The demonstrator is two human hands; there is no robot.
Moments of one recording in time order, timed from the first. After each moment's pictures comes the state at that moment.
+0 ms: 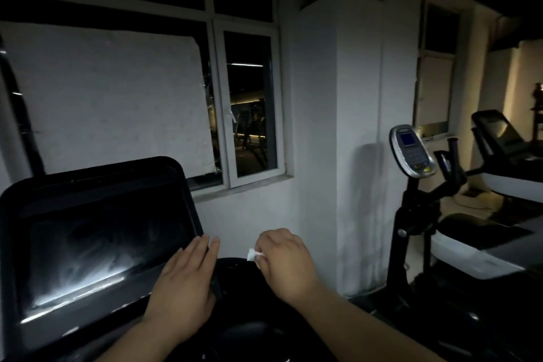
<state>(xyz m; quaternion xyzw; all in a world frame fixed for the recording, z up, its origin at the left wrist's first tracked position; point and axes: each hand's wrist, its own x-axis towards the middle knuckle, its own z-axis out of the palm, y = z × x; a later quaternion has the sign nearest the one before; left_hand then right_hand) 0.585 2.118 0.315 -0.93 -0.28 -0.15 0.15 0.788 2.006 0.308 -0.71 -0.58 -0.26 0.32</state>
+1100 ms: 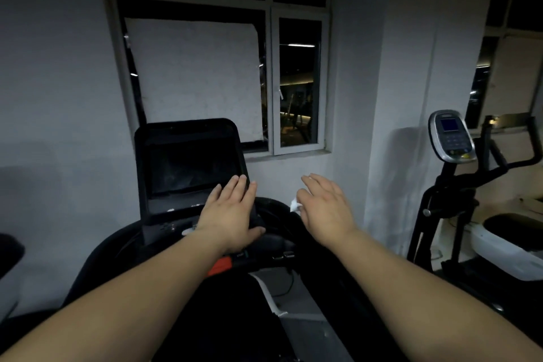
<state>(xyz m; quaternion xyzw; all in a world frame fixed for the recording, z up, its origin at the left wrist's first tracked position) 0.480 1.833 0.363 -0.91 -0.37 -0.14 0.14 0.692 1.740 0.339 -0.67 -0.62 -0.34 0.24</state>
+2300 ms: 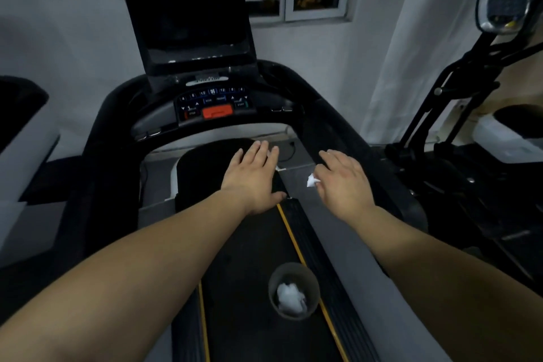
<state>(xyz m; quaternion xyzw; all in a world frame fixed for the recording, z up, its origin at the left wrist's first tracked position) 0.460 1.633 0.156 -0.92 -0.39 0.01 0.02 0.658 1.530 0.120 -0.72 -0.66 -0.15 0.17</state>
